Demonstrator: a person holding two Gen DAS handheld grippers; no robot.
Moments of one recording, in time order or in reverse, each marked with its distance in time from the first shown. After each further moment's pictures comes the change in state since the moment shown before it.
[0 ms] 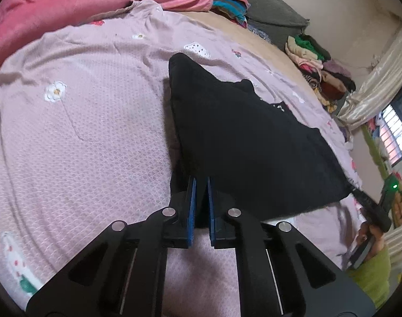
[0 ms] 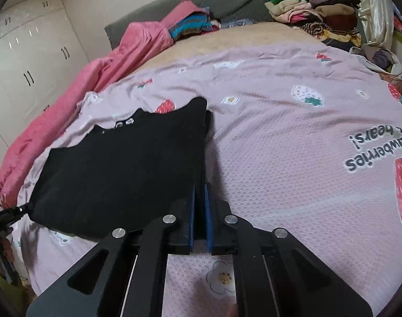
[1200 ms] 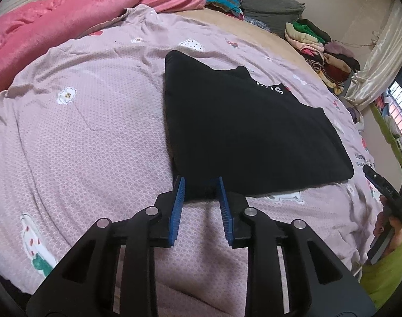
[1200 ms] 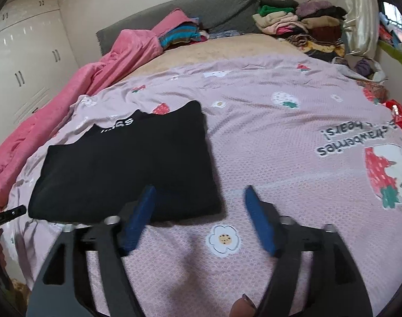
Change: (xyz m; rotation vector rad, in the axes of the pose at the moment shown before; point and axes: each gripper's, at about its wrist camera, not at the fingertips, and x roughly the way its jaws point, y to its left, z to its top) left arm -0.019 -0.019 -0.027 0.091 0.008 0.078; right arm -0.041 0.021 -0.024 -0.009 -0.062 -0.115
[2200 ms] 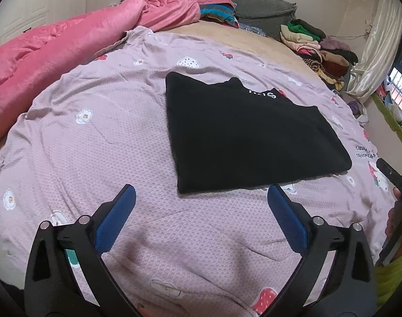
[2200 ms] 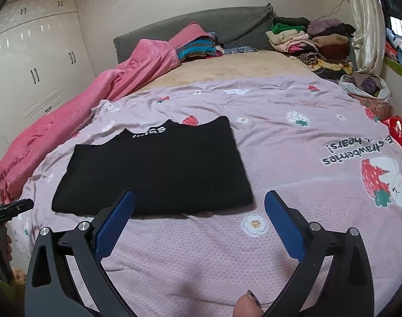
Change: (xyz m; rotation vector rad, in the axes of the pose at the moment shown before) left arm -0.040 -0.019 -0.011 0.082 -0.067 0.065; right arm -0.051 0.049 -0.011 -0.066 -0.067 0.059
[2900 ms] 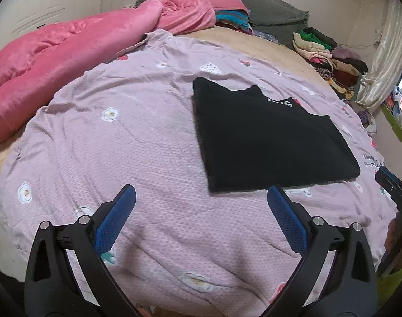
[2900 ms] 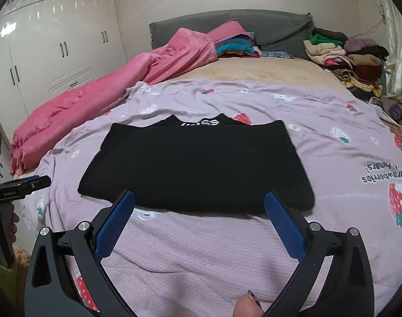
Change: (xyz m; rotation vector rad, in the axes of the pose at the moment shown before) left arm -0.016 0.030 -0.005 -0.054 -0.024 0.050; right arm 0.012 0.084 -0.003 -0.161 0.033 0.103
